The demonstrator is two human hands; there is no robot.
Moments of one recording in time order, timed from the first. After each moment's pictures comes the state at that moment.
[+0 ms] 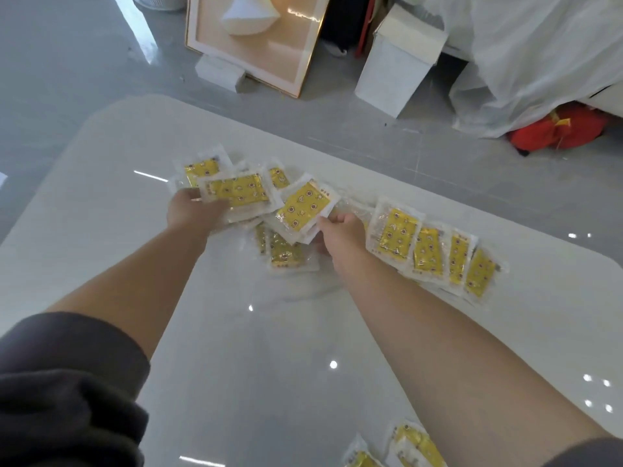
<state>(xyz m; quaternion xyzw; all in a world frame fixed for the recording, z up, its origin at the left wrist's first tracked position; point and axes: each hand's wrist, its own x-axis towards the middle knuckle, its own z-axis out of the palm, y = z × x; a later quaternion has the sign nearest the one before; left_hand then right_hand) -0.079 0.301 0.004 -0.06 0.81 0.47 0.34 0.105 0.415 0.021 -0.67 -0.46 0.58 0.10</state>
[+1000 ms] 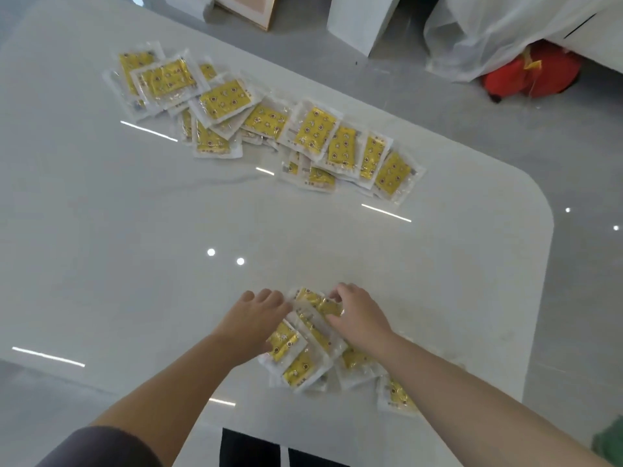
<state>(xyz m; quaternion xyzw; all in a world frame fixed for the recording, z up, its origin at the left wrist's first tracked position) 0.301 0.160 0.011 0.67 0.66 -0.12 0.31 0.467 0.307 0.023 -0.41 -0.80 0.35 -0.25</state>
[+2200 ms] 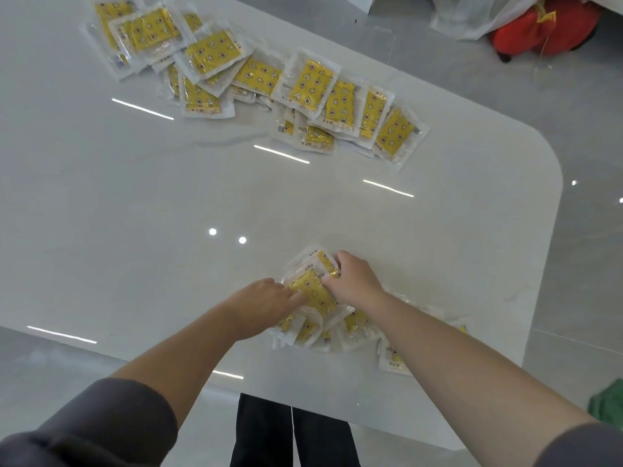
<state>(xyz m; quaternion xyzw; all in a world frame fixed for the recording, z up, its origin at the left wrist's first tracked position) 0.320 0.150 -0.001 0.78 0.55 -0.07 0.29 0.467 0.297 0.001 -0.48 -0.74 0.39 -0.24</state>
